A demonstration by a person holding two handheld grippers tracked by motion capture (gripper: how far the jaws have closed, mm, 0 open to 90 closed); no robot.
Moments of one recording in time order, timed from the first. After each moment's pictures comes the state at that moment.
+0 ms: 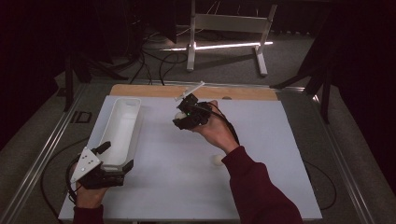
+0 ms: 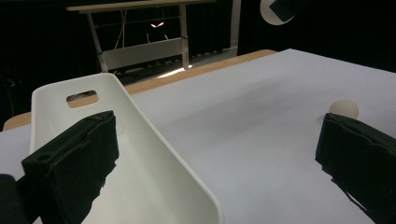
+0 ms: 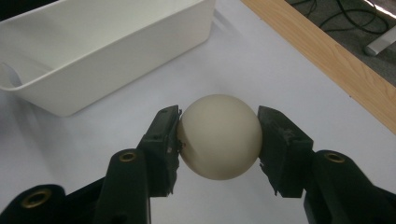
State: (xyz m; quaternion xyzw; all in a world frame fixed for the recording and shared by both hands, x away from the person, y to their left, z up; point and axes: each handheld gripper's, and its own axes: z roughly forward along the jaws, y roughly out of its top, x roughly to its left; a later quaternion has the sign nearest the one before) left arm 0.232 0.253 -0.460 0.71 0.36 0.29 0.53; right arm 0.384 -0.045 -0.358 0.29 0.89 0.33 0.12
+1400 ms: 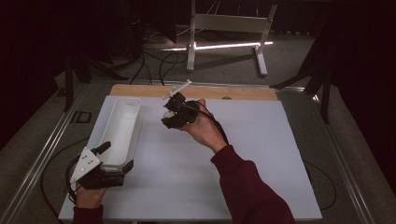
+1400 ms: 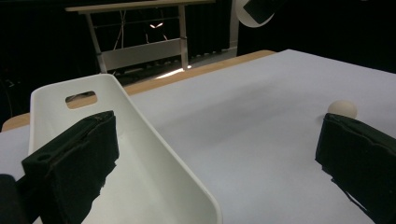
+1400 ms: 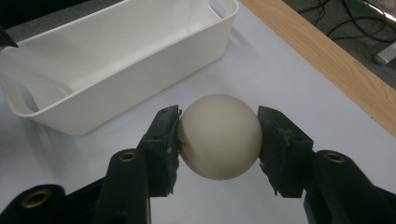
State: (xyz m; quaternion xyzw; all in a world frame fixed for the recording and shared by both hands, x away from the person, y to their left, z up) left arm 0.232 0.253 -0.459 0.71 0.36 0.29 0.53; right arm 0.387 -0.012 -0.357 0.29 0.89 0.33 0.12
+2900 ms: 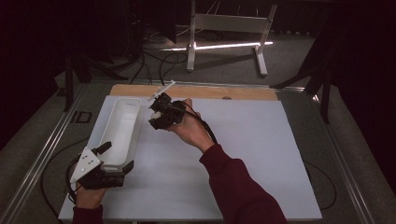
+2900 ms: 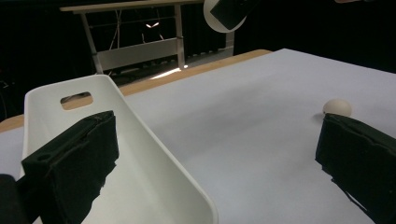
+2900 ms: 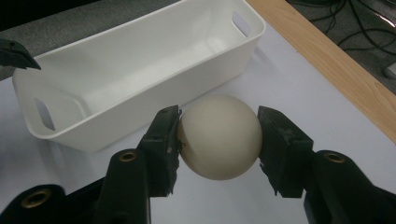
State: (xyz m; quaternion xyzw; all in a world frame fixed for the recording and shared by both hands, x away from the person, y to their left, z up) left arm 0.232 0.253 -0.459 0.71 0.35 0.28 0.53; right arm 0.385 0.022 -0.358 0.26 0.90 0.33 0.12
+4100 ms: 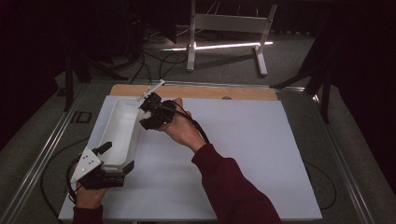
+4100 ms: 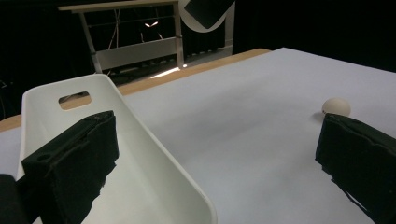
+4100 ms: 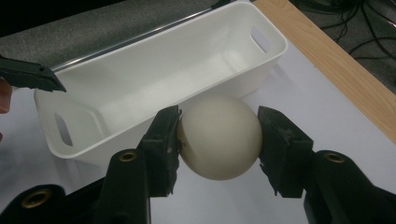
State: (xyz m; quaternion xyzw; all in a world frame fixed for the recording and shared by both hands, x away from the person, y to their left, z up) left arm 0.232 0.252 -0.459 0.71 0.35 0.28 0.53; right arm 0.383 0.046 -0.355 0.24 0.90 0.34 0.11
